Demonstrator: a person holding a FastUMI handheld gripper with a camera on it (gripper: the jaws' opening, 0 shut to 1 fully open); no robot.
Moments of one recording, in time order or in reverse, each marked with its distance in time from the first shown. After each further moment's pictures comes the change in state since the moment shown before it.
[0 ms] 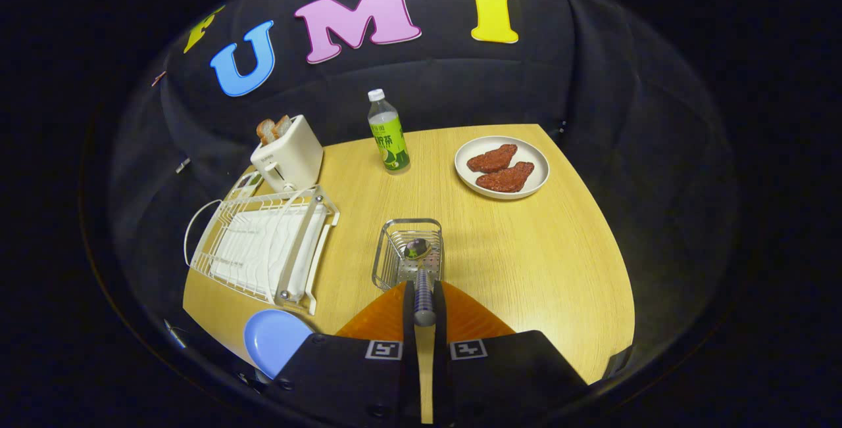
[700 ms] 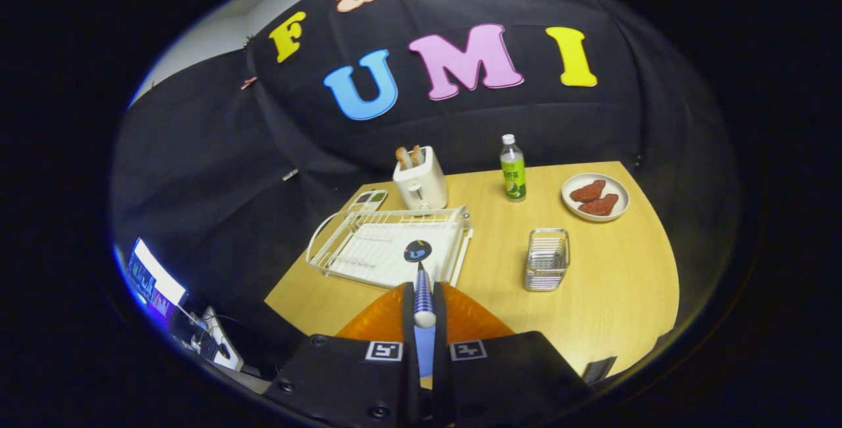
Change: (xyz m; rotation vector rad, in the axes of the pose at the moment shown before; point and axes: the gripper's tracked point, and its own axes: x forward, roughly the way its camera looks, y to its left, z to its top) arm -0.141 0.183 -0.028 -0.084 -0.114 0.393
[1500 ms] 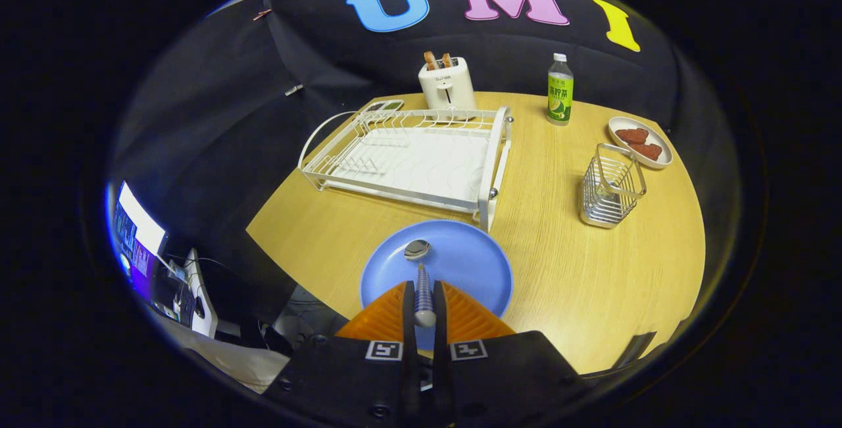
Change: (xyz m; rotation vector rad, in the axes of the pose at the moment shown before) arm 0.075 0.023 -0.147 -0.088 0.316 -0.033
